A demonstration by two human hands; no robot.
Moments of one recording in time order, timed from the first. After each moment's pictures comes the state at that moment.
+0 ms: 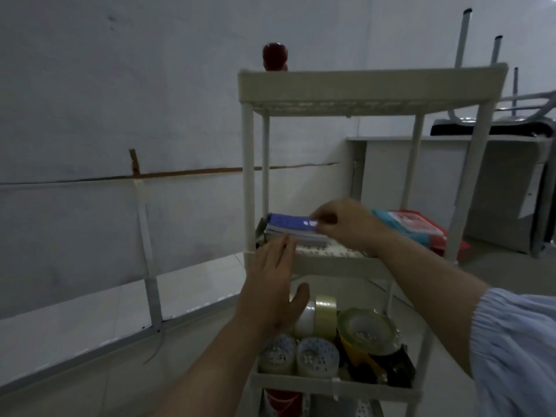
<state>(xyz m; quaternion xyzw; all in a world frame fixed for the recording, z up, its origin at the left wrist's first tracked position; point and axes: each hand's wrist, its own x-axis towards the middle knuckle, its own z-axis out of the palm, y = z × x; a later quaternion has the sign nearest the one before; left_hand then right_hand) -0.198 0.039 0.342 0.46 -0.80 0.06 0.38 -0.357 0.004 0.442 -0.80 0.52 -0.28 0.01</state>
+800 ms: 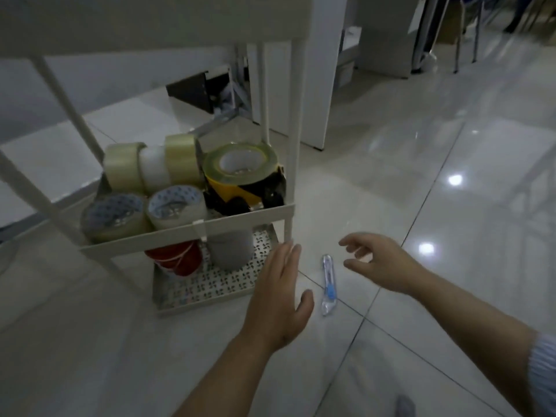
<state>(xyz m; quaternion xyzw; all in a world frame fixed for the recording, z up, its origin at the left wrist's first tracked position) -0.368 0.119 0.086 0.37 -0.86 -0.23 0.24 -0.575 0.144 0.123 -0.61 0.74 -0.18 0.22</state>
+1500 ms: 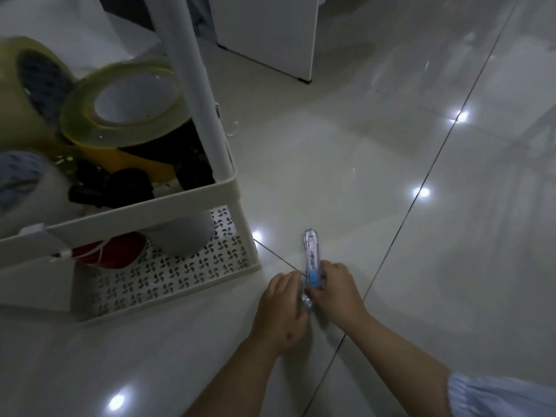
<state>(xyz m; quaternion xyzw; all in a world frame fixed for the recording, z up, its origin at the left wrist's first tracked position) -0.453 0.089 -0.056 0.44 -0.81 -0.38 0.04 -0.572 0.114 -0.064 -0.41 0.82 -0.22 0.34</state>
